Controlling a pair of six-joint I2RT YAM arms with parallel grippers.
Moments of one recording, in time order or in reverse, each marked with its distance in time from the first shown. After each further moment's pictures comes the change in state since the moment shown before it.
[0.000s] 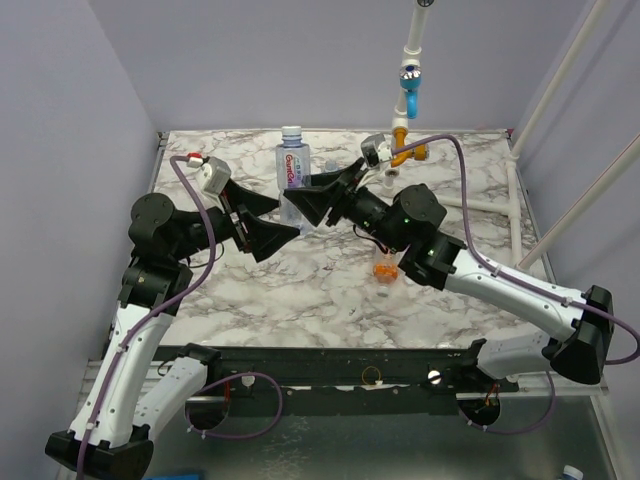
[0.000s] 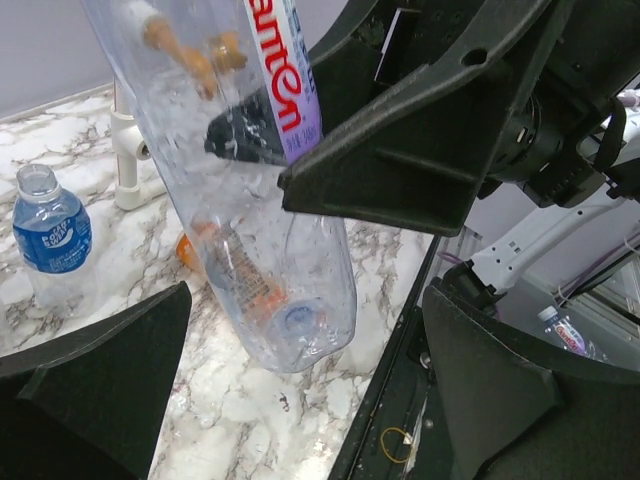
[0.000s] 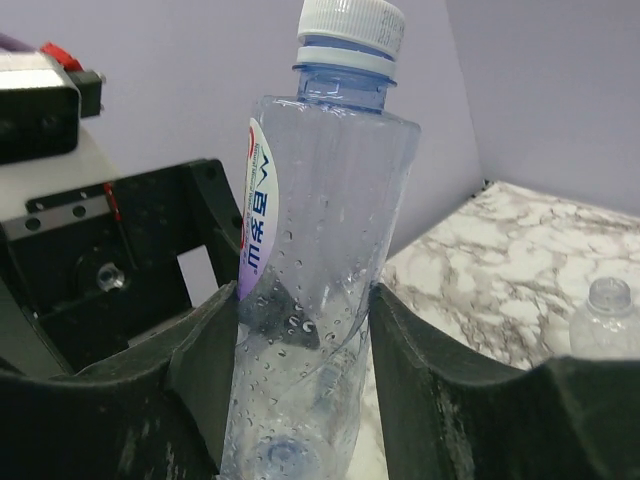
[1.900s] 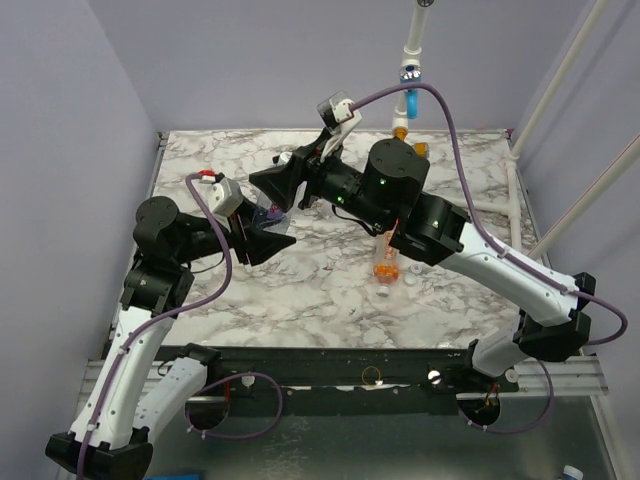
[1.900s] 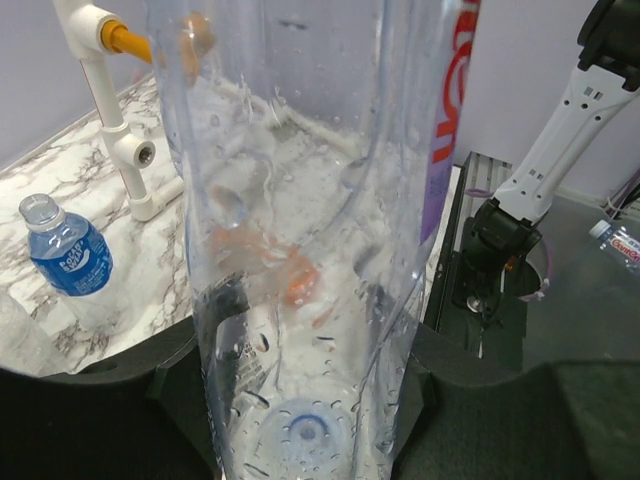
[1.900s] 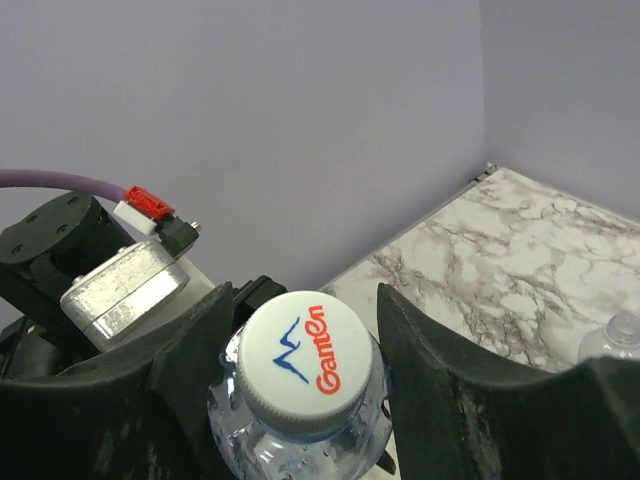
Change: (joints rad) left arm -0.003 -0.021 -0.041 -0.019 0.120 0.260; right arm 0.154 0.229 0.668 -0.568 0.097 -0.105
